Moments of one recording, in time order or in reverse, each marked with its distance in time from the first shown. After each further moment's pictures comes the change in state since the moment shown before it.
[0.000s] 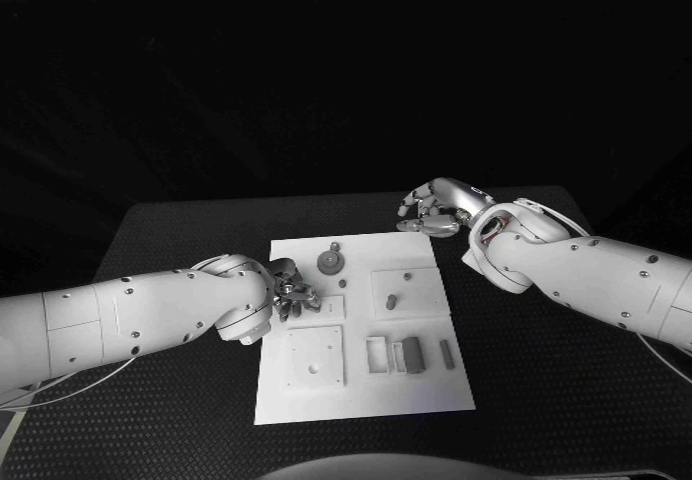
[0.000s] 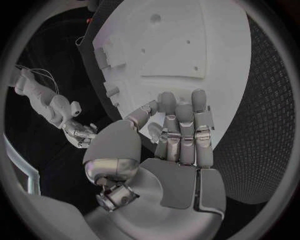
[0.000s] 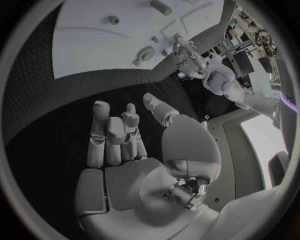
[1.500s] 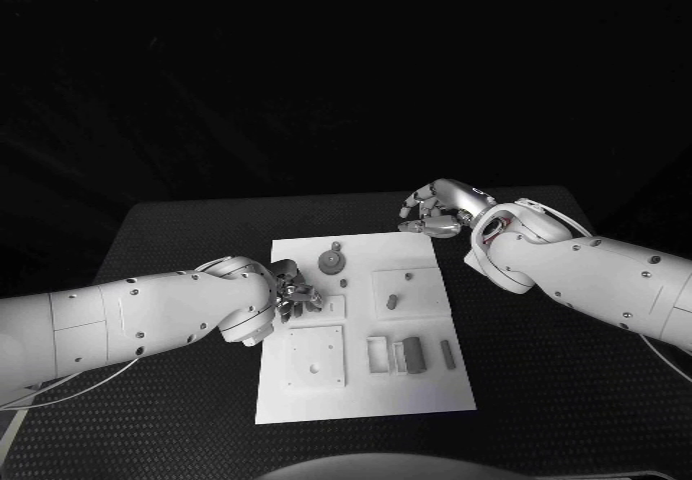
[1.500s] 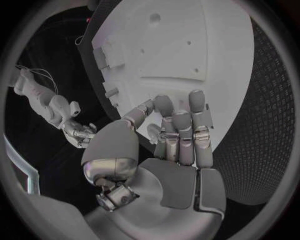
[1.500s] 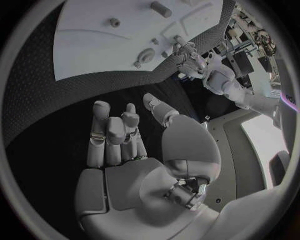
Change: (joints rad) left arm -0.007 0.008 -0.004 -0.007 0.004 -0.015 0.000; left_hand -0.010 -0.065 -0.027 0.015 0.011 0.038 -0.038 0.032 0.127 0.050 -0.050 0.100 0.016 0.042 -0.042 0.151 -0.067 0.000 0.075 -0.038 0.031 0.058; right arm 0.000 0.001 0.000 -0.004 0.000 0.016 -0.002; right_hand -0.004 0.004 -0.003 -0.003 0.000 0.002 -0.002 0.000 0.000 0.002 -0.002 0.000 0.000 0.000 0.000 0.000 0.001 0.000 0.000 0.000 -0.004 0.000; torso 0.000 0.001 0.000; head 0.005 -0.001
